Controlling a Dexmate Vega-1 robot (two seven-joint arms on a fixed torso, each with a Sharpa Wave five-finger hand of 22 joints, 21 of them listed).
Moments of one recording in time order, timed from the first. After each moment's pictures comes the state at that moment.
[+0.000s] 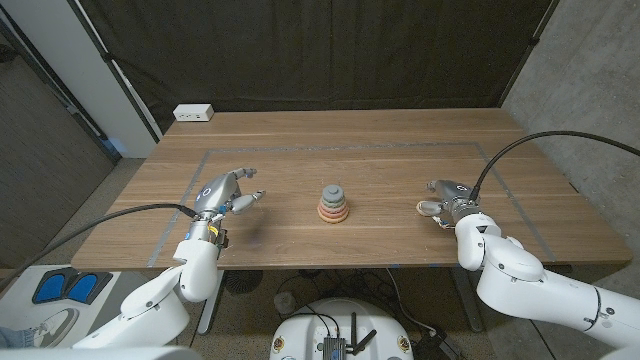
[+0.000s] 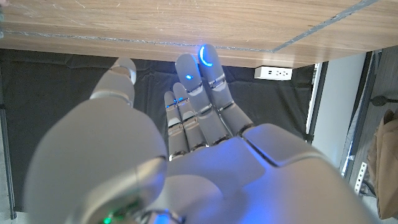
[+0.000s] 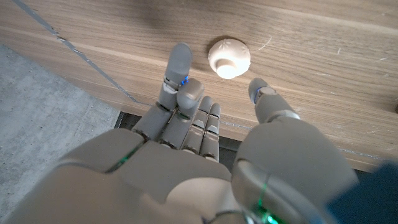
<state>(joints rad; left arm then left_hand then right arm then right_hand) 1.49 0.85 0.25 -2.18 0.42 0.42 0.60 0.89 -0.01 0.30 -0.16 0.35 0.54 0.00 0.24 0.23 0.58 -0.12 0.22 0.61 0.93 -0.14 1.39 0.53 0.67 -0.06 1.51 0.19 -0.99 -1.06 -0.80 -2.37 -0.40 -1.18 -0.15 0.78 -0.07 0.59 -0.16 0.31 0.42 -0.01 0.21 0.32 0.43 -0.09 0.18 0.61 0.89 -0.12 1.53 1.23 0.87 -0.11 1.51 0.20</state>
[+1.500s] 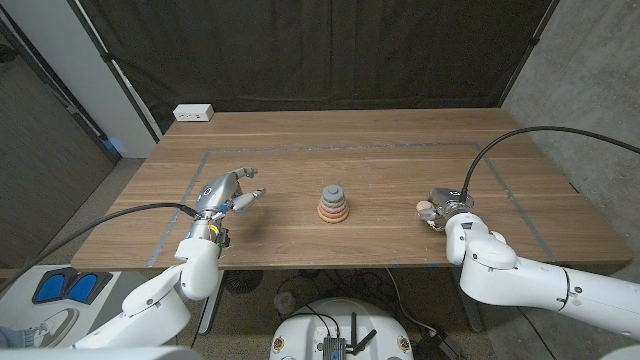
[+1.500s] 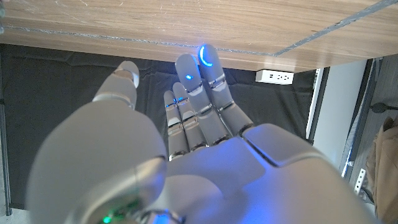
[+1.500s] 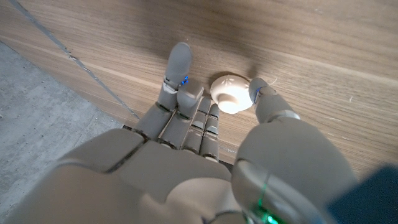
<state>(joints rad) 1.48 0.85 0.25 -2.17 0.40 0.40 0.60 0.87 0.01 0.32 -0.15 0.35 0.55 0.00 0.24 0.23 0.59 -0.11 0.22 0.62 0.94 -0.13 1.39 0.54 0.67 -0.06 1.51 0.19 -0.75 -1.04 -1.07 -2.31 -0.36 -1.34 -0.10 0.78 -0.07 0.59 -0.16 0.30 0.41 -0.01 0.21 0.32 0.41 -0.07 0.19 0.62 0.87 -0.11 1.53 1.23 0.86 -0.11 1.51 0.19</state>
